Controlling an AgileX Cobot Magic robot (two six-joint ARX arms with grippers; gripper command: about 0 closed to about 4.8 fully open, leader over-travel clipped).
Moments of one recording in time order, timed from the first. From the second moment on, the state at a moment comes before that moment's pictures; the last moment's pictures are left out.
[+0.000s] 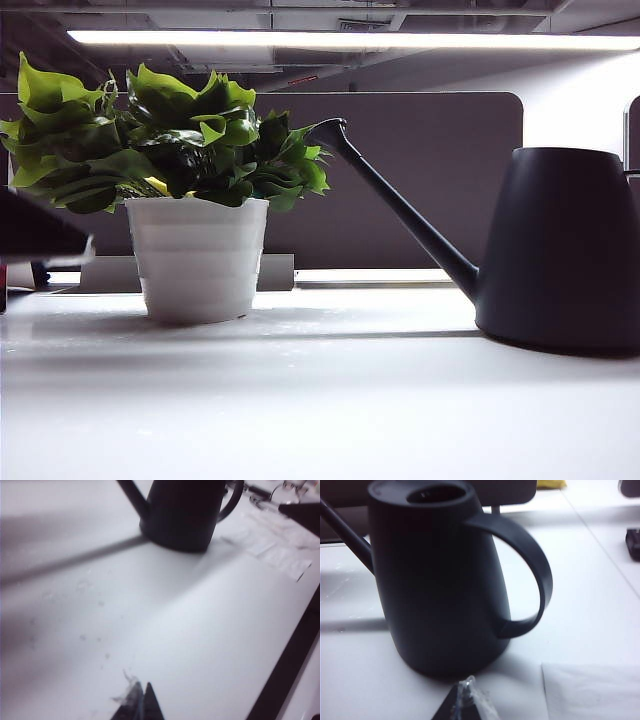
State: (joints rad) left arm -0.81 0.20 0.01 -0.05 0.09 -0.19; right arm 0.17 0.00 0.05 -0.22 0.05 0.10
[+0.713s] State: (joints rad) left arm -0.24 0.01 0.01 -0.05 0.29 -0.19; right arm 0.17 0.00 0.01 -0.18 0.05 0.19
